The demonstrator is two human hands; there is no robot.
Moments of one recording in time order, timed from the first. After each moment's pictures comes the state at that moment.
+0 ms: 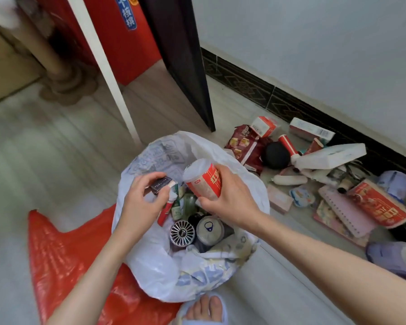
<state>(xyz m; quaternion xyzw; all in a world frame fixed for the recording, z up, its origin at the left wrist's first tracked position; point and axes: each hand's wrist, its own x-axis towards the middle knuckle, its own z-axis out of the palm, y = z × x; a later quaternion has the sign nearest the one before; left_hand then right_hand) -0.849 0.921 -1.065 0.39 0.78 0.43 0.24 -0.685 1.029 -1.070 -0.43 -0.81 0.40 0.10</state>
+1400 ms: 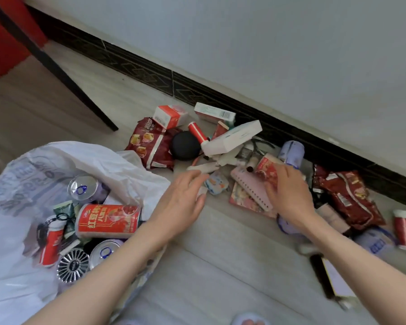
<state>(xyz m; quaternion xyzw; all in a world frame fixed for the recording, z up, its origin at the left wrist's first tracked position) -0.647 1.052 -1.126 0.74 0.61 0.19 0.21 -0.408 1.117 -1.115 -0.65 -0.75 0.11 0.02</state>
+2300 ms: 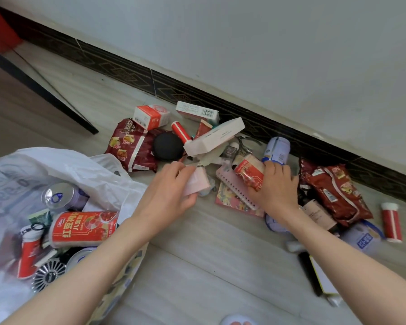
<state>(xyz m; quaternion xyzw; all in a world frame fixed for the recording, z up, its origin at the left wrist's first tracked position) -0.633 1.077 -1.122 0.77 0.60 0.18 0.15 -0.395 1.129 -1.131 -0.70 -0.71 0.08 -0.04</state>
